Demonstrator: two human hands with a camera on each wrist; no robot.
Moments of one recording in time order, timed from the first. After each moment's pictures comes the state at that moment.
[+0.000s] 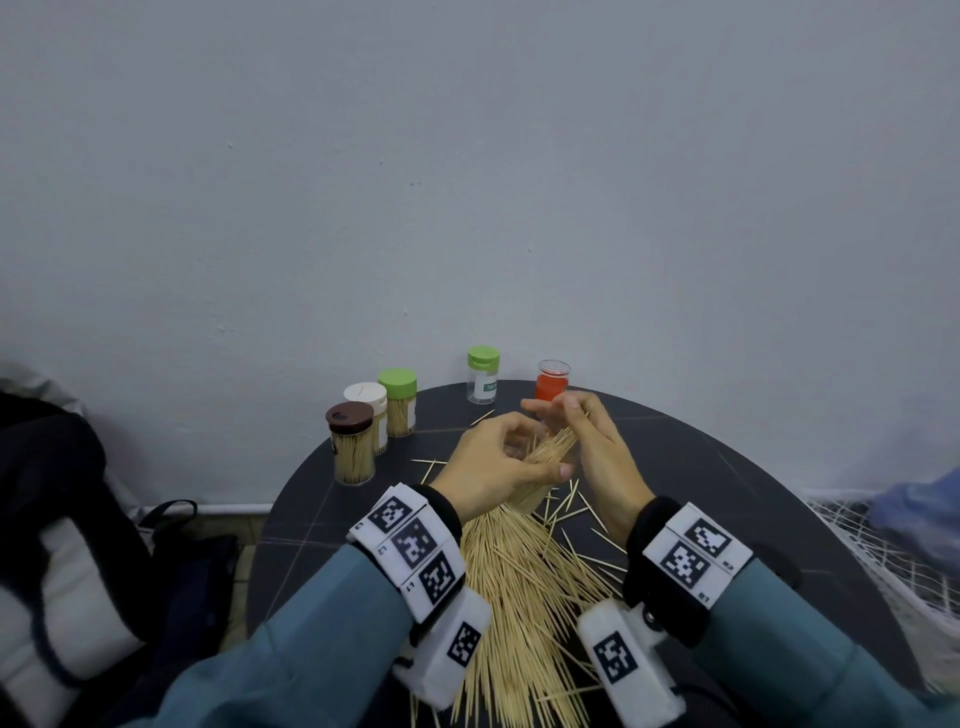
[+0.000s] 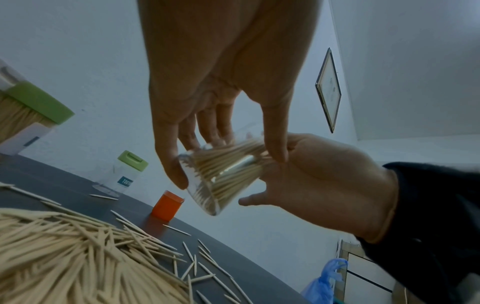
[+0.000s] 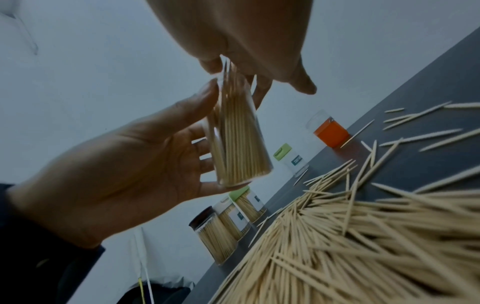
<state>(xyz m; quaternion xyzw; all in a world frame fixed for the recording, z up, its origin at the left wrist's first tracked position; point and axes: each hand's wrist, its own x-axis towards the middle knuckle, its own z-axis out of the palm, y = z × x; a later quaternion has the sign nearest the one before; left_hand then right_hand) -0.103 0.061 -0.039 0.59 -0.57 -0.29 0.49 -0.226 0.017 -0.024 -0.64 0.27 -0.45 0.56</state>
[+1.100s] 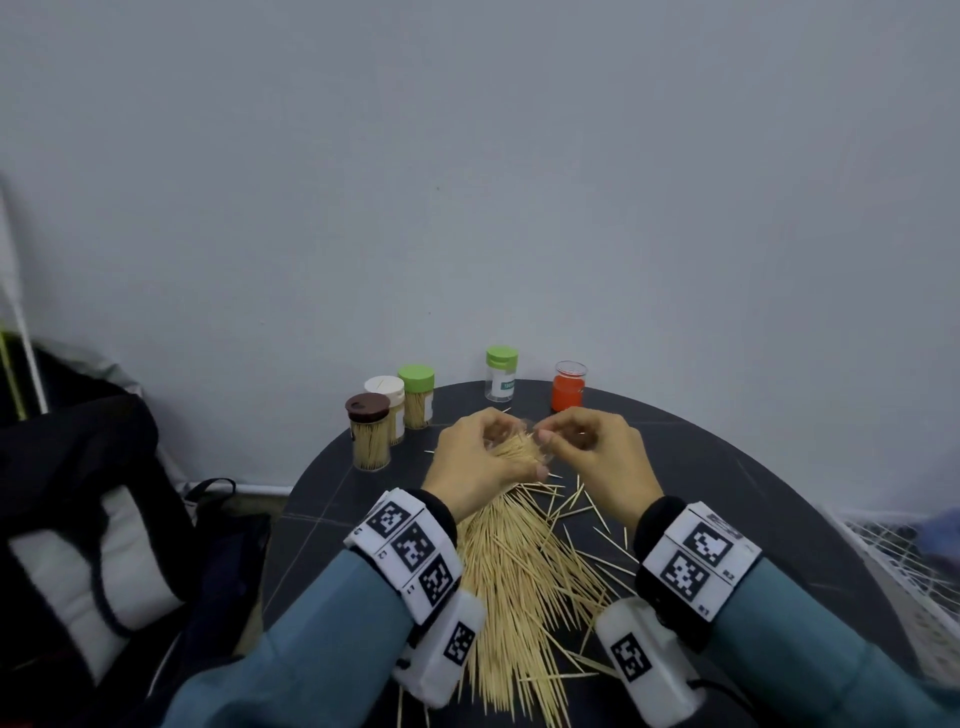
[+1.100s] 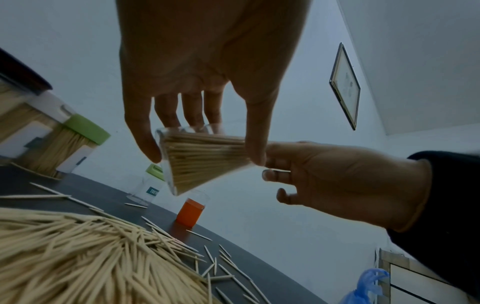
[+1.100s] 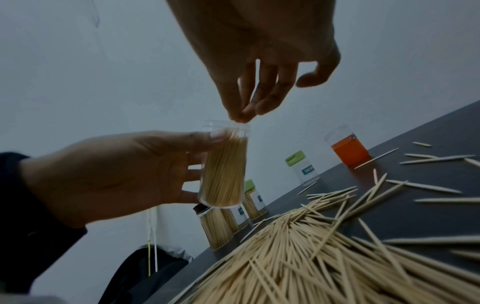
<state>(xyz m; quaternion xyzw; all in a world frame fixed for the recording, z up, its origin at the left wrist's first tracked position) -0.110 0.083 -0.034 0.67 -0.50 -0.18 0.52 -0.244 0.007 -0.021 -0.81 0.30 -0.38 0.32</state>
